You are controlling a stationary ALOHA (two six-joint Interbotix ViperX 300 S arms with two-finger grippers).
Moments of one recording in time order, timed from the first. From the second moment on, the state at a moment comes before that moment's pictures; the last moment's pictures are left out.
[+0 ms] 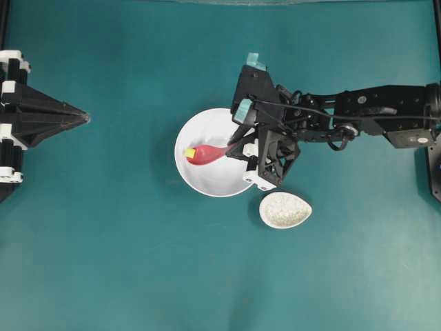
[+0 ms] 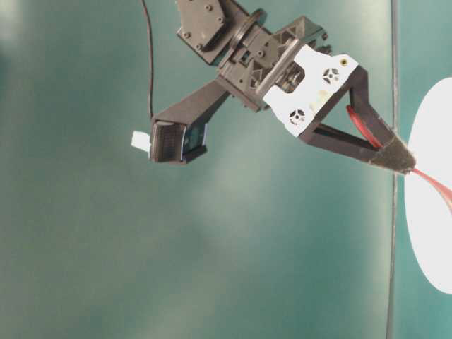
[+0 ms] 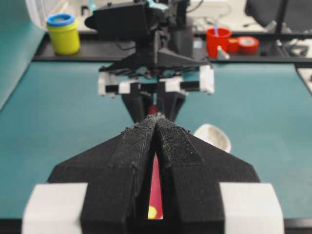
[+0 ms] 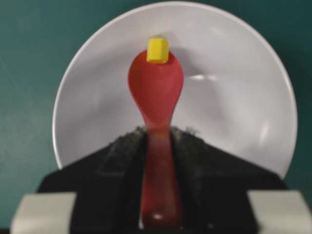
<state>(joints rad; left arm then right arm) 0.04 -0.96 1.16 0.02 -0.23 0.01 -0.08 0.02 0.58 0.26 0.15 0.02</state>
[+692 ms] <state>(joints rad) 0.04 -0.96 1.16 0.02 -0.23 0.01 -0.05 -0.02 0.71 0.26 -0.11 0.02</state>
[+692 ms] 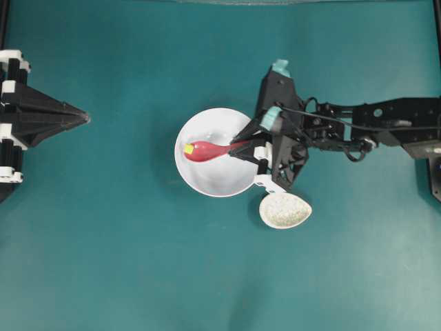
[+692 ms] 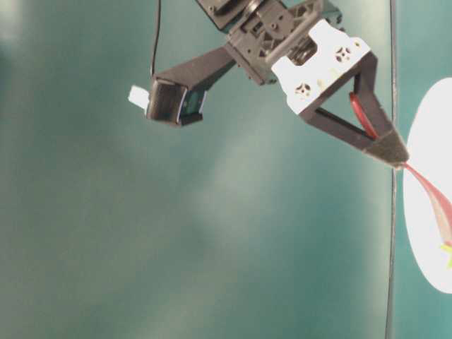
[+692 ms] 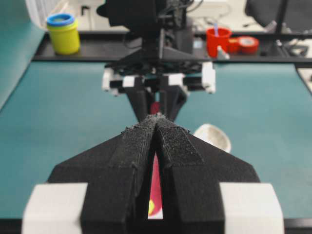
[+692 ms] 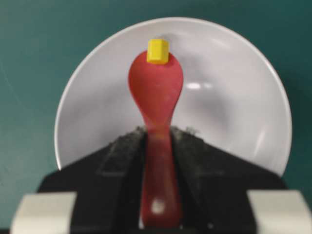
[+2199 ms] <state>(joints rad) 0.04 -0.96 1.16 0.02 -0.22 0.00 0.00 -0.14 0.93 0.22 -0.57 -0.06</state>
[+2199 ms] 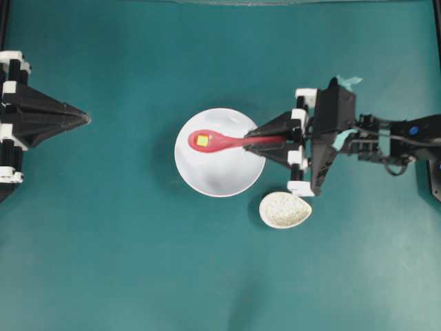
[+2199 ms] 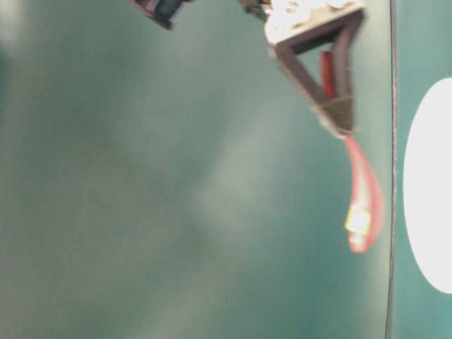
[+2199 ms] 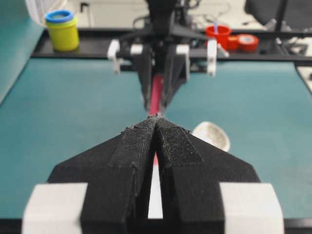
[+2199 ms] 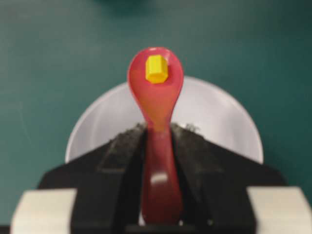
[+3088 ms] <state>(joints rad) 0.04 -0.96 1.16 0.02 -0.20 0.01 0.00 -0.40 0.89 0.22 -0.31 -0.15</state>
